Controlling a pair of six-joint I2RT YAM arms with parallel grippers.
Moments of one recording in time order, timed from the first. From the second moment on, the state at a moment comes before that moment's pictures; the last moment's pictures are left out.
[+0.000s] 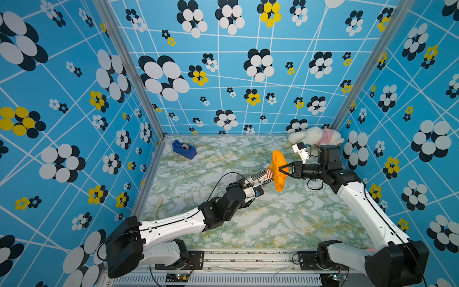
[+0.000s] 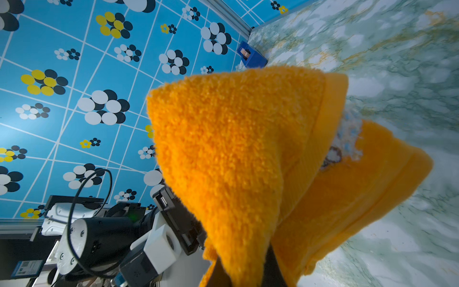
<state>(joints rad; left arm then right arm) -1.05 1.22 0.72 0.06 -0.48 0.58 0.18 1.21 1.05 -0.52 -0.90 0.39</state>
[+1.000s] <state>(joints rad) -1.04 1.20 0.74 0.02 -0.44 0.57 0.21 1.35 1.17 -0.56 -0.94 0.29</state>
